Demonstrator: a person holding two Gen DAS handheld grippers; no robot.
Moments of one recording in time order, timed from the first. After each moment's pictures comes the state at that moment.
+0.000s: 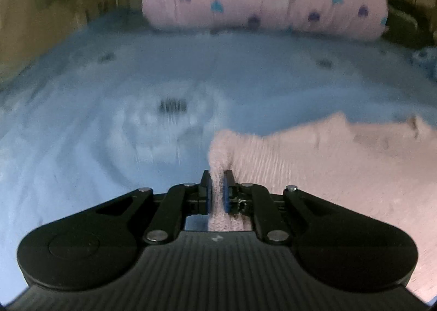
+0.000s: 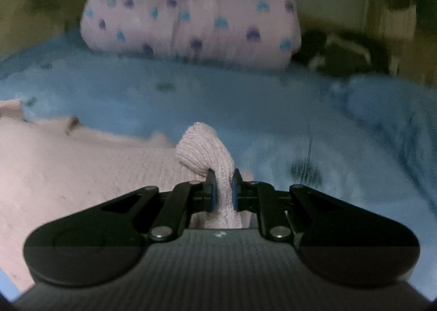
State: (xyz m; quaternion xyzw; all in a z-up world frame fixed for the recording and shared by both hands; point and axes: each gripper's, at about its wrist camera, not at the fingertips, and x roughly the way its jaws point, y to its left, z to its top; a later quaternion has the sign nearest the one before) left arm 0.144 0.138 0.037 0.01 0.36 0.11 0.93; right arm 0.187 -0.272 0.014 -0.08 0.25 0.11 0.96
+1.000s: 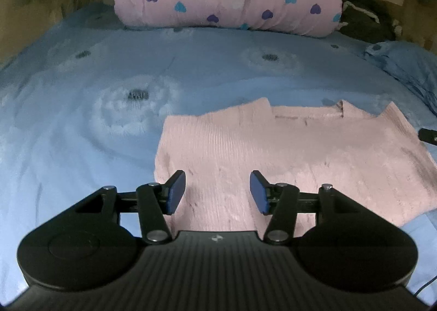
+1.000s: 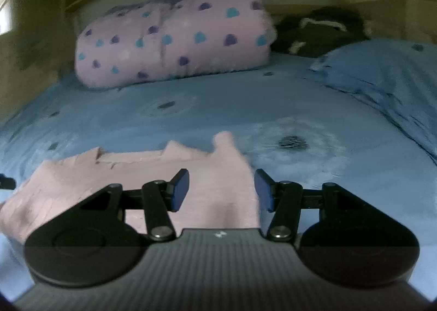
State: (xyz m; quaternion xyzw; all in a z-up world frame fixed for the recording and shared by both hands) left arm 0.065 0.084 0.088 -0.02 0.38 0.03 0.92; right arm 0.130 -0.303 0.042 0.05 0.24 0.12 0.96
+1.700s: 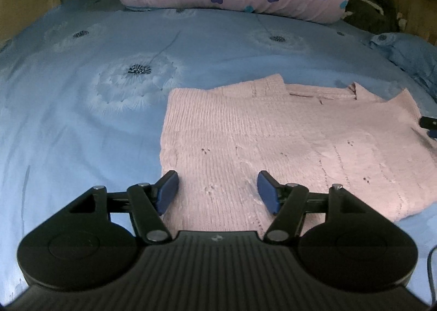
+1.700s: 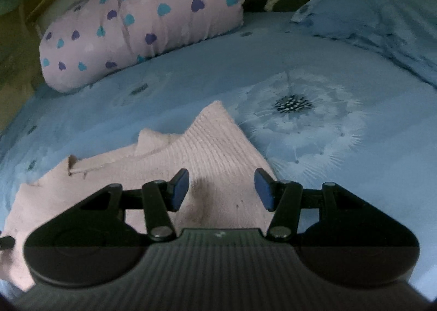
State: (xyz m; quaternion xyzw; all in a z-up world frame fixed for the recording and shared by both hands) left arm 0.071 0.108 0.060 -0.03 0.40 0.03 0.91; right arm 0.173 -0.300 0.012 0.13 0.30 0.06 0.94
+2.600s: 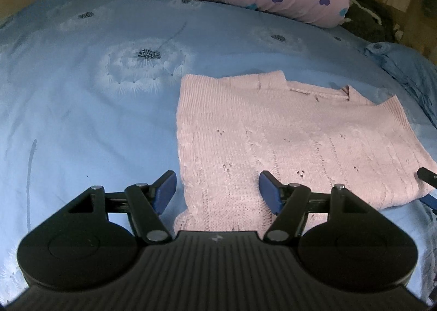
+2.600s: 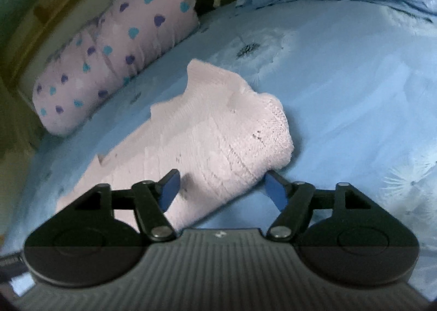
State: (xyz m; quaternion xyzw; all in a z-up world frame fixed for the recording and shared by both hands) left arm 0.045 0.132 0.068 -0.08 0.42 0.01 0.91; right arm 0.056 -0.285 -0.021 0.30 0.28 -0.01 0.91
